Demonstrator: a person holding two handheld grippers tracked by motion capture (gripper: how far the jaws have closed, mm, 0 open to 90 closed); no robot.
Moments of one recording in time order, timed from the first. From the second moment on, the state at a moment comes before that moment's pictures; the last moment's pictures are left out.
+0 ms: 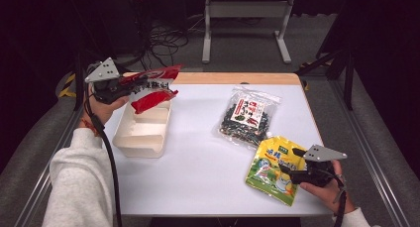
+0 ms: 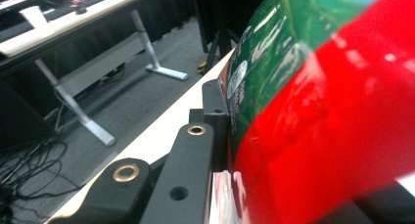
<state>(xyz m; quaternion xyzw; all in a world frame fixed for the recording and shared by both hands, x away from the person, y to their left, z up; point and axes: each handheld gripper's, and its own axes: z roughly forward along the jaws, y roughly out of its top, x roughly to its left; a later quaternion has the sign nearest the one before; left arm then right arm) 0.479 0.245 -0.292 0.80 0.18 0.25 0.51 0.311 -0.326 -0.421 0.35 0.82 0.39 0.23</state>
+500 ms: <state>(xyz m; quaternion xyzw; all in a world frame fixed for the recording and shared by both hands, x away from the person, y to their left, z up) 0.518 0.255 -0.319 0.82 0.18 0.24 0.49 0.305 -0.318 -0.425 0.36 0.82 0.37 0.23</state>
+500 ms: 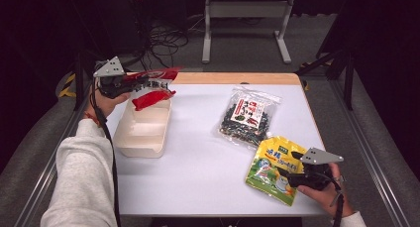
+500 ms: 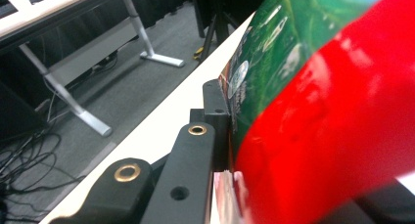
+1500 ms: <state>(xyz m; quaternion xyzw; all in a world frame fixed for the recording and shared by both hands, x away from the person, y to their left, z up) 0.539 0.252 -0.323 0.83 0.18 0.26 0.45 0.304 -0.308 -0.435 0.34 0.84 0.37 0.20</state>
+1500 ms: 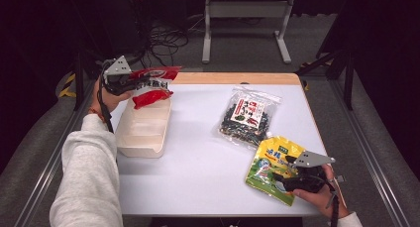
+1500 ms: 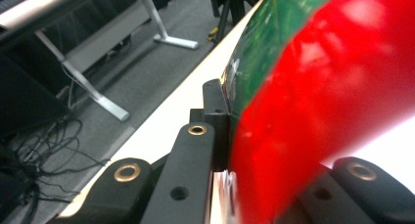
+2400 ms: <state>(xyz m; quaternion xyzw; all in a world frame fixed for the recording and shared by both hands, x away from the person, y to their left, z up) 0.557 0.243 -0.331 0.86 0.11 0.25 0.43 0.296 -0.304 -0.437 0.37 0.83 0.37 0.19</state>
